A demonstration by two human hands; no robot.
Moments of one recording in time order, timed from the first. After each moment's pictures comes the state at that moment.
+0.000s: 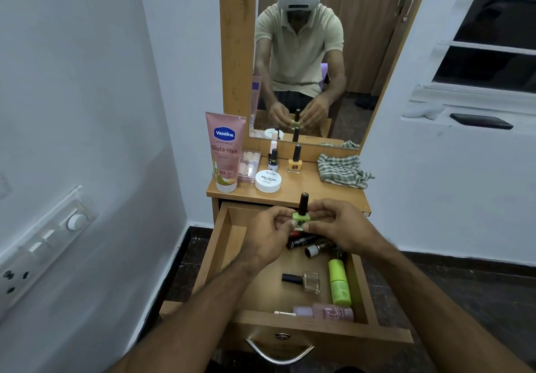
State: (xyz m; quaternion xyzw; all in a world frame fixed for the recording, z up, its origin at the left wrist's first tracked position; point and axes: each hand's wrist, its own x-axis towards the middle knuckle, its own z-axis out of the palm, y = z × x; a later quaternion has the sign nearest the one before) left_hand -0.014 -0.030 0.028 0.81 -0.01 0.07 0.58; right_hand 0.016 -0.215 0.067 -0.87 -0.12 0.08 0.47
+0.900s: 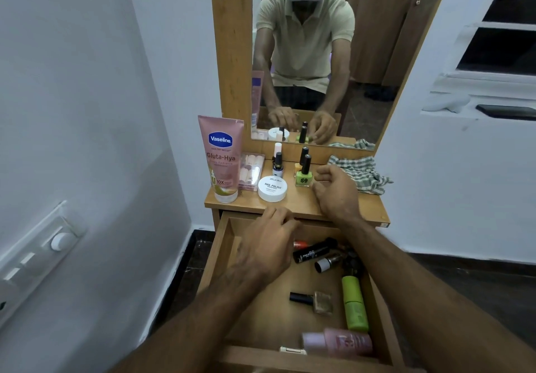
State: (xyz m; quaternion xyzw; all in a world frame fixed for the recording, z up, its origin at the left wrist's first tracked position) left_hand 0.012 -0.014 0.025 0.96 -0.19 0.17 0.14; right_hand 0.123 -0.172 0.050 -0.88 0.01 -0.13 0.45
